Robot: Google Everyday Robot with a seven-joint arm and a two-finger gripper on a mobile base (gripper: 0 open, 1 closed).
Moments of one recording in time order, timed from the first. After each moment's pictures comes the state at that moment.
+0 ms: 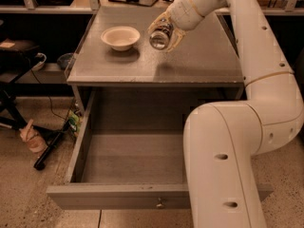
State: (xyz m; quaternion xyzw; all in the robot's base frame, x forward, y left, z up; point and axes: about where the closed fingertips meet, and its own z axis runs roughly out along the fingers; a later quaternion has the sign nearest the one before) arm 0.754 -0.038 0.920 -0.89 0.22 -0.02 0.39
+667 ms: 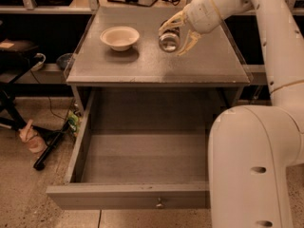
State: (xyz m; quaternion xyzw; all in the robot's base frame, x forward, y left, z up) arm 0.707 -0.066 0.935 -0.89 0.15 0.02 0.44
